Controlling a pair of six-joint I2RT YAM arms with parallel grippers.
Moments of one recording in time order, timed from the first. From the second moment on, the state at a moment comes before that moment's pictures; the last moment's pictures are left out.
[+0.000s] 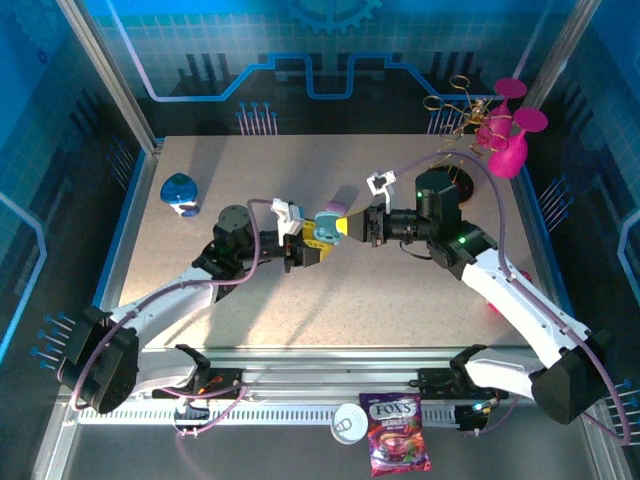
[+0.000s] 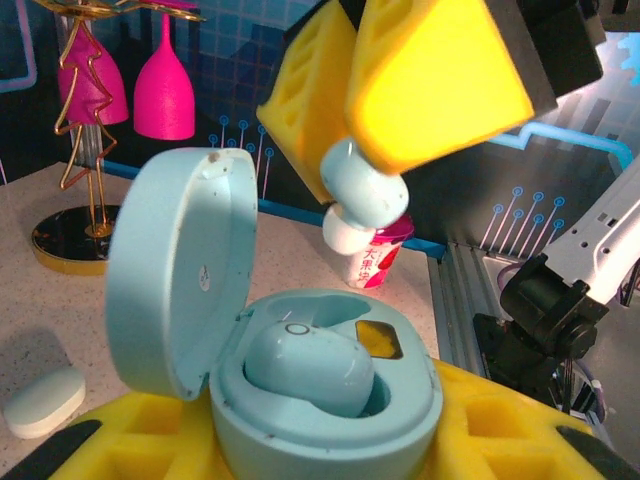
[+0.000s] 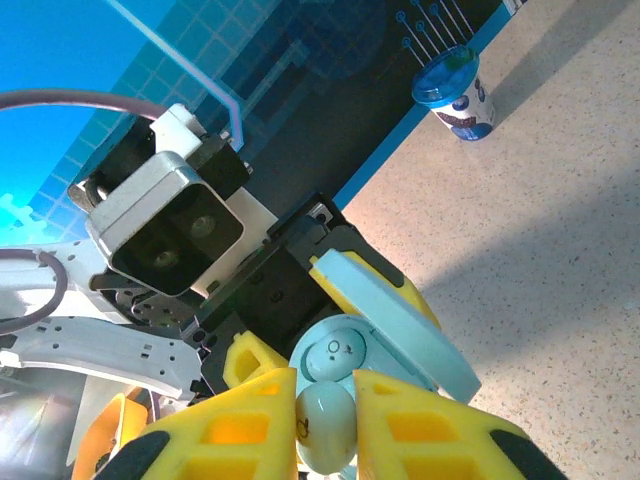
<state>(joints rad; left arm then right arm) -0.49 1.24 0.67 0.50 0.85 -0.12 0.50 1.16 1.03 -0.22 -0.77 0.50</state>
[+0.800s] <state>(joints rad) -0.49 1.24 0.67 0.55 0.85 -0.16 0.52 1.20 1.03 -0.20 -0.78 0.50</state>
